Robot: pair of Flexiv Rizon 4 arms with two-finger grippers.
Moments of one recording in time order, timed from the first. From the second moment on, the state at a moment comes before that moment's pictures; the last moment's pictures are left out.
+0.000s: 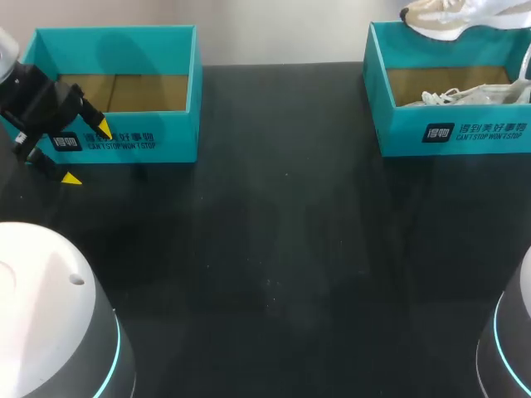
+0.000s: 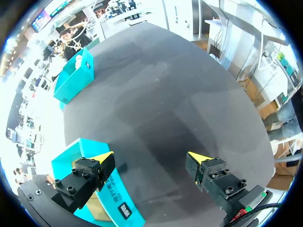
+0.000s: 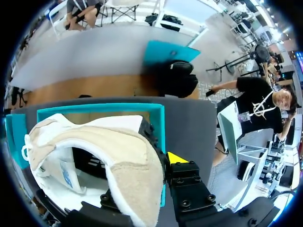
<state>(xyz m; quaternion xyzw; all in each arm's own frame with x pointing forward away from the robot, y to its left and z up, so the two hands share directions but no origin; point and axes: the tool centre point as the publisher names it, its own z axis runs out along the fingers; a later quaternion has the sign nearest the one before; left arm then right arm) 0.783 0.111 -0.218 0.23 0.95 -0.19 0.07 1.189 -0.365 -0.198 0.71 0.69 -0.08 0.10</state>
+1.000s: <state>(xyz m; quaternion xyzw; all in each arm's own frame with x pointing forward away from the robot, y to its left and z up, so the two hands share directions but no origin) 0.783 0.111 -0.218 0.23 0.95 -0.19 0.07 1.183 -0.356 -0.216 0.75 0.64 -0.11 0.11</state>
